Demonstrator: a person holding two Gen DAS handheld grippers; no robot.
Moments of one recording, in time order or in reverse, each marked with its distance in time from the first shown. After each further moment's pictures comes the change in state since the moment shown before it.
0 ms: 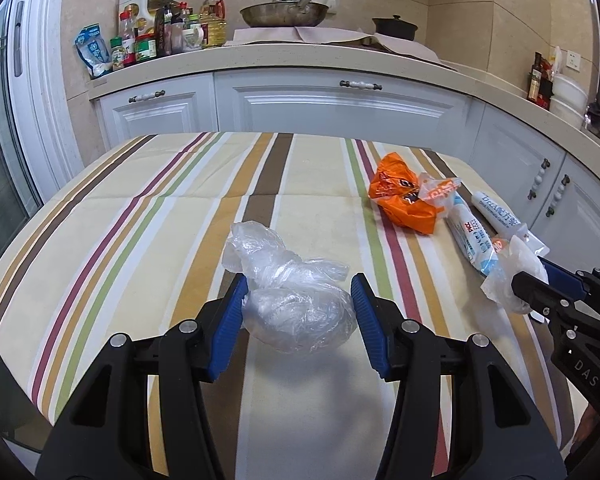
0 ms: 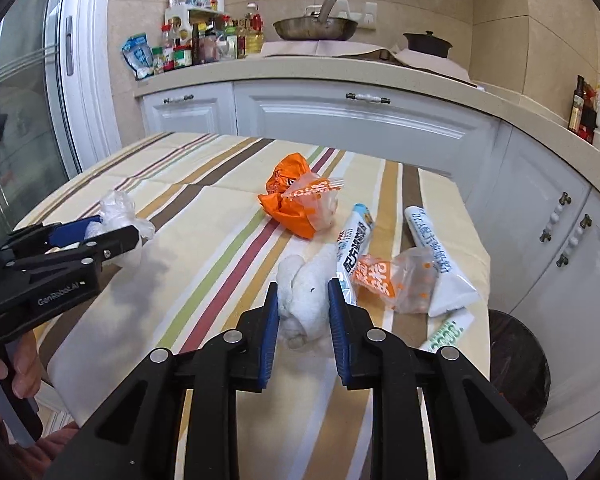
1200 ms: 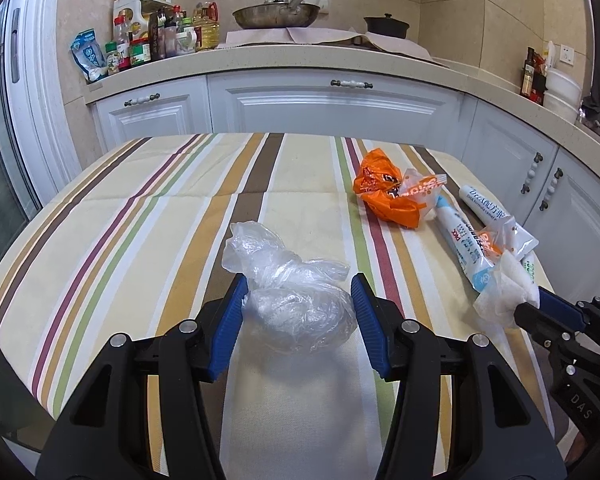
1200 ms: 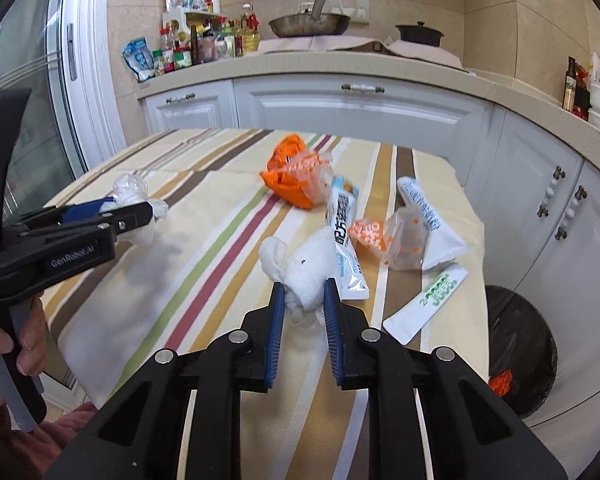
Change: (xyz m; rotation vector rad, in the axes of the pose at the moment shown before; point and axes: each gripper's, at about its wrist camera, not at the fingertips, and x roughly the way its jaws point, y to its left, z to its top) left arm -0.010 -0.012 -0.005 0.014 -0.007 -0.002; right arm -0.019 -0.007 -0.024 0.032 0.005 0.032
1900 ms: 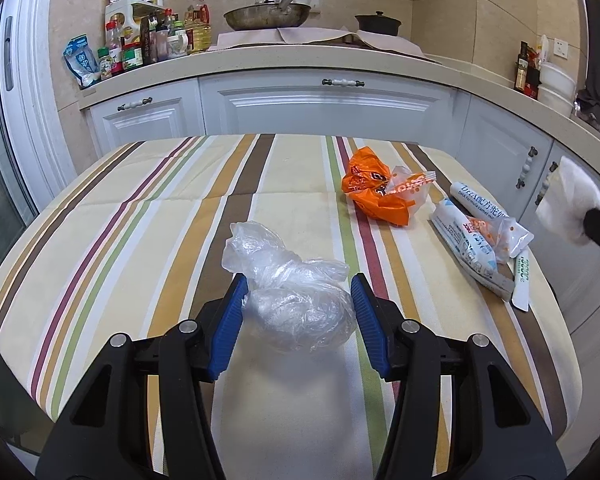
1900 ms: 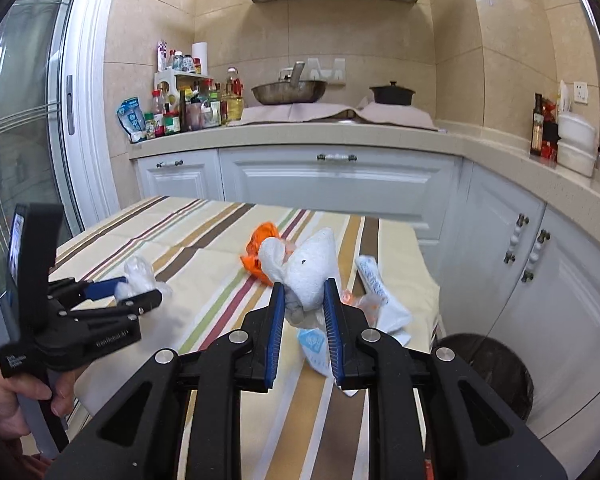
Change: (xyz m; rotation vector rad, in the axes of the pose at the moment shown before) left arm 0.001 -0.010 0.002 0.020 0.008 -0.010; right arm -0.052 -0.017 0.029 0.021 -0.216 -0.064
